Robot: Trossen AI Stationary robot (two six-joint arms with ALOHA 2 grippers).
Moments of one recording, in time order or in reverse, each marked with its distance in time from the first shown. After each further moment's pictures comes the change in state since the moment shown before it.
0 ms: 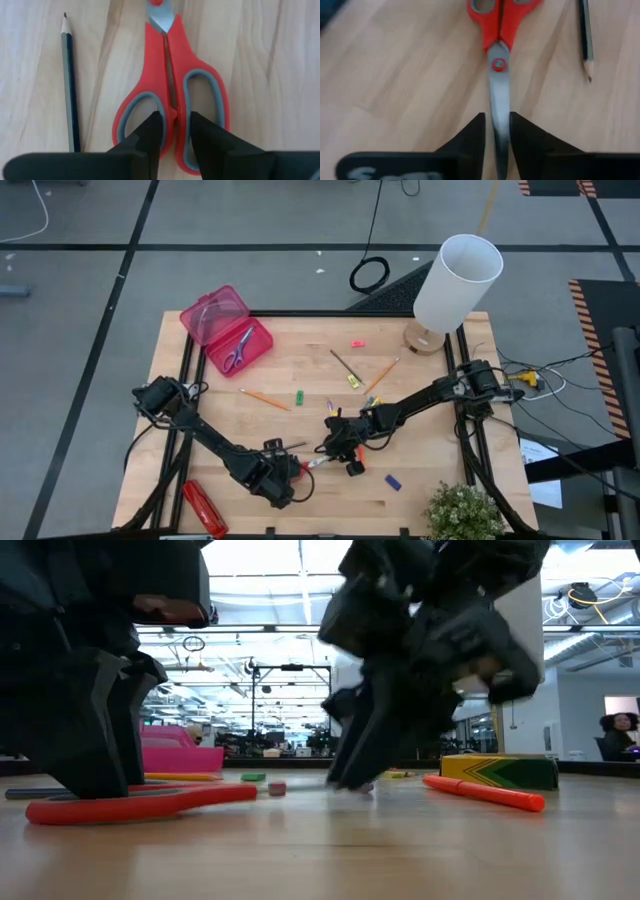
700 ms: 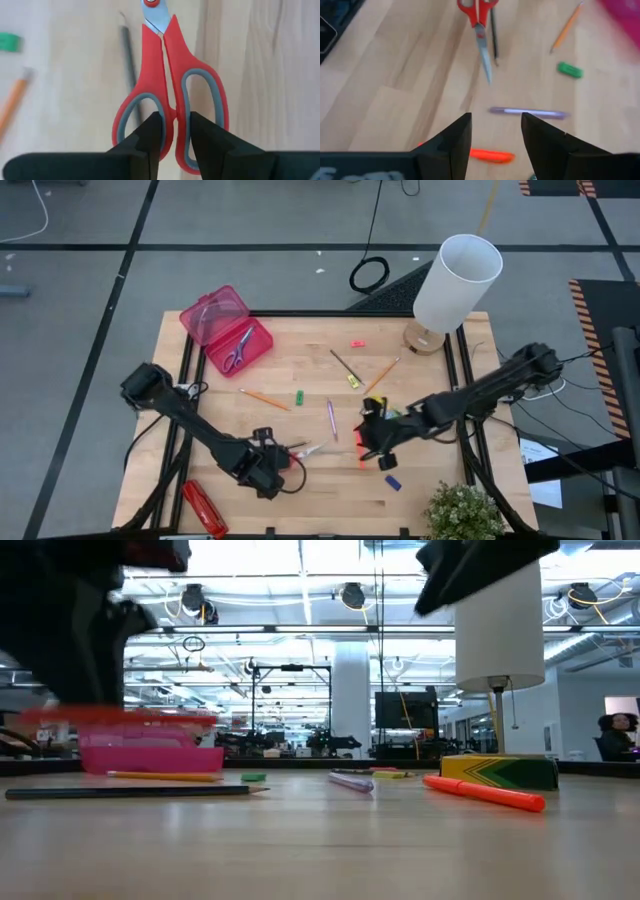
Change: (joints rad) left arm 0.012 -0.189 -0.004 -0.195 -0.008 0.077; right arm 0.176 -0.516 0.003 -0.544 0.491 0.098
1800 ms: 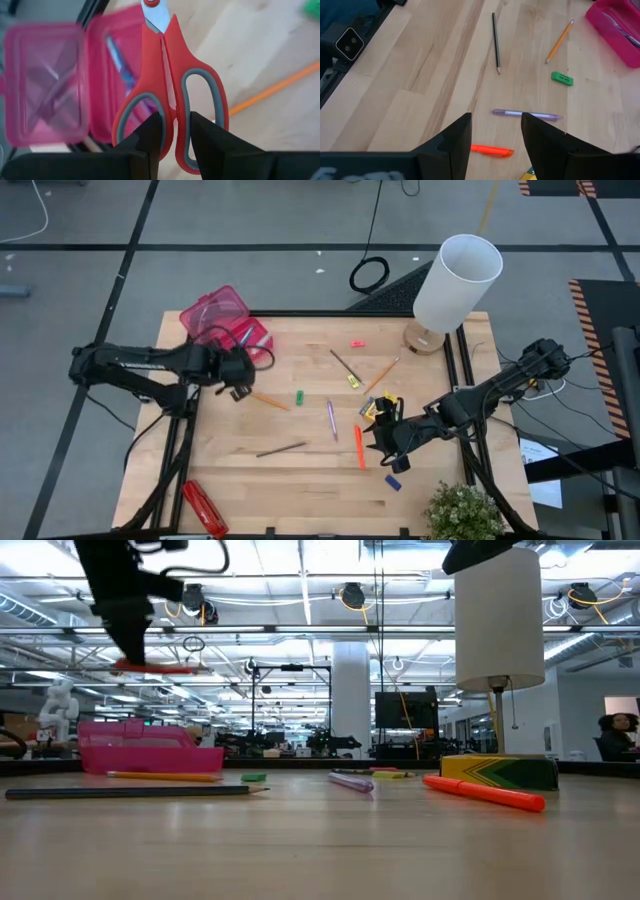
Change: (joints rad) left arm 0.672 -0.609 -0.223 -0.462 -0.184 0.189; right arm 0.061 -0.094 0.000 -0.044 0.033 0.015
